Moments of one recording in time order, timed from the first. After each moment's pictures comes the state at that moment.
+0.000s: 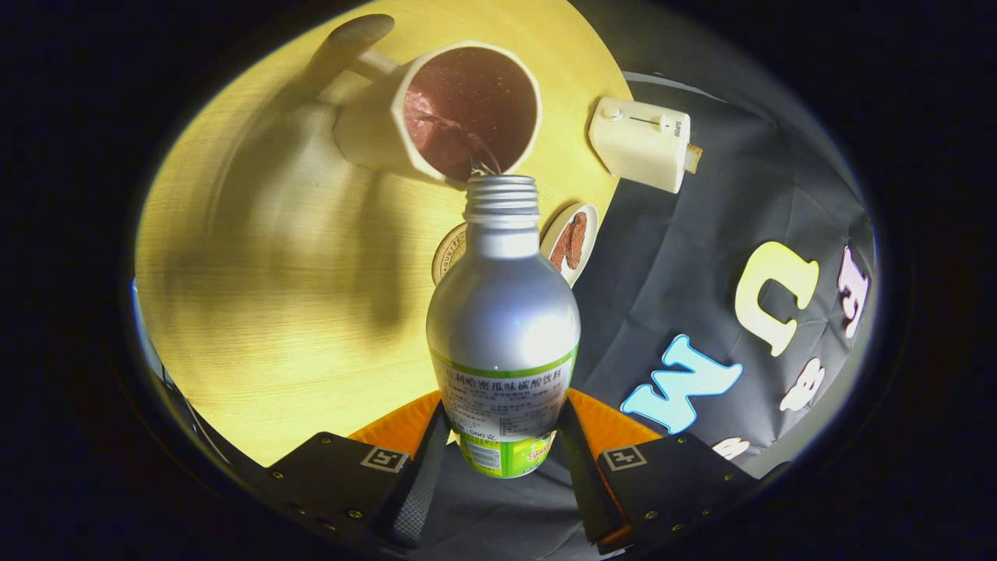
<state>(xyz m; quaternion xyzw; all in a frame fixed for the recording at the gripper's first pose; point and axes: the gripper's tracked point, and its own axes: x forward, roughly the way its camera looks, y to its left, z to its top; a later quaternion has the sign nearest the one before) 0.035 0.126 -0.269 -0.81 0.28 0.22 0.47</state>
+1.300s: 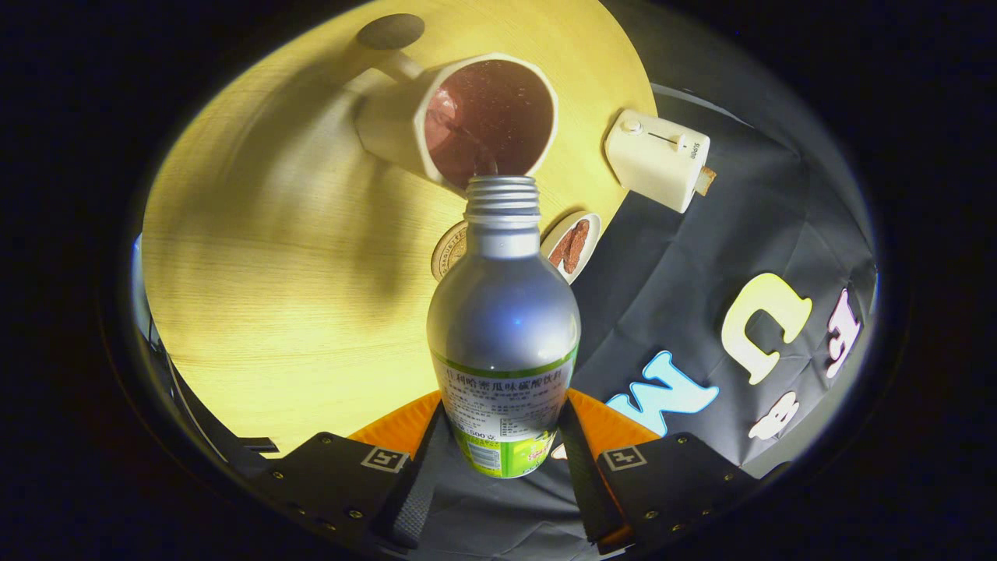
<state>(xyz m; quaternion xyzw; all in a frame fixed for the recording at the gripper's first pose) 0.033 0.137 -0.250 -0.84 0.26 0.22 0.41</state>
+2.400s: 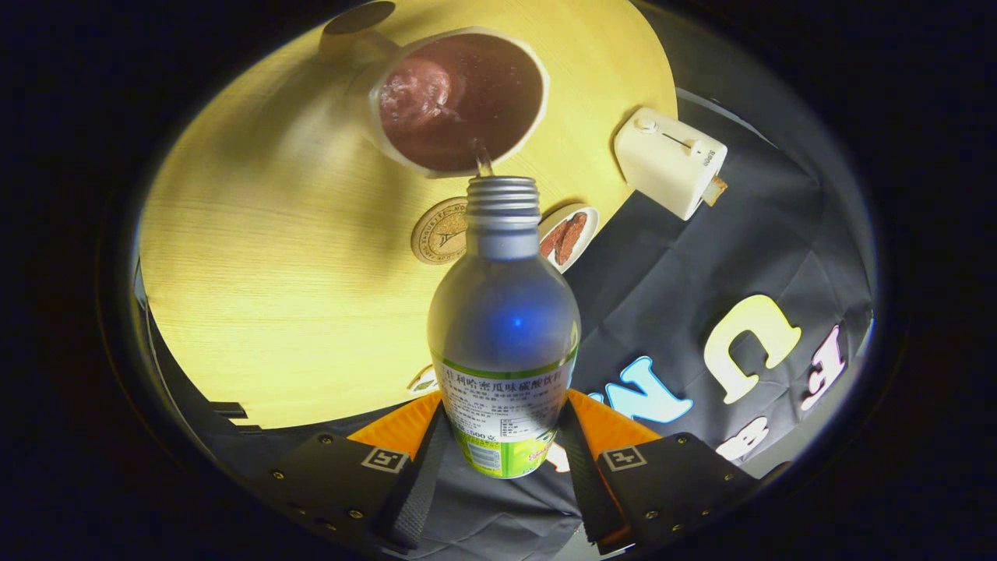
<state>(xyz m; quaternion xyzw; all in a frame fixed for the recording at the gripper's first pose) 0.056 0.148 -0.229 -0.88 0.25 0.21 0.35</state>
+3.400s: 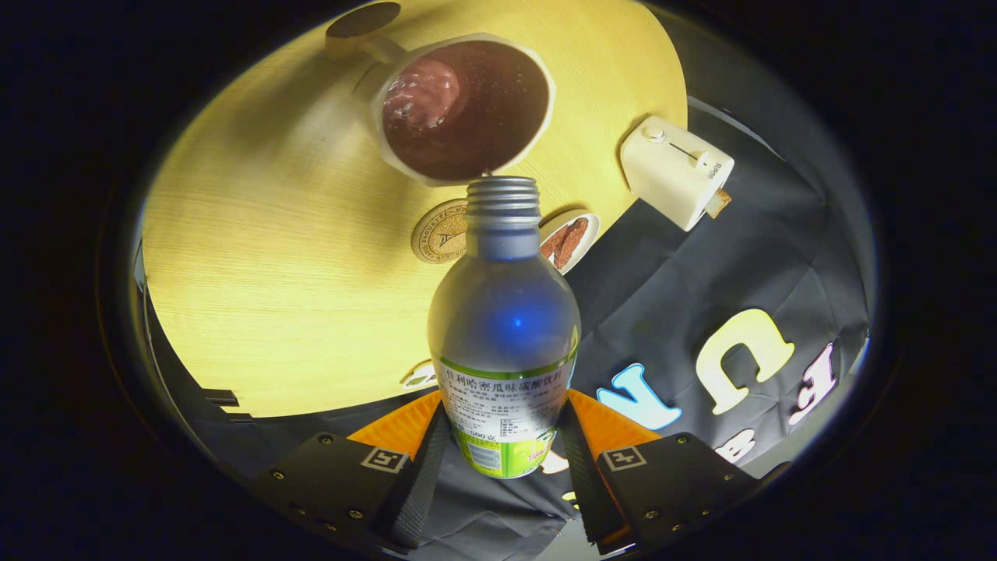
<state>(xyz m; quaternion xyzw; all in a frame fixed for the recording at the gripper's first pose) 0.055 0.155 -0.224 -0.89 0.25 0.21 0.33</state>
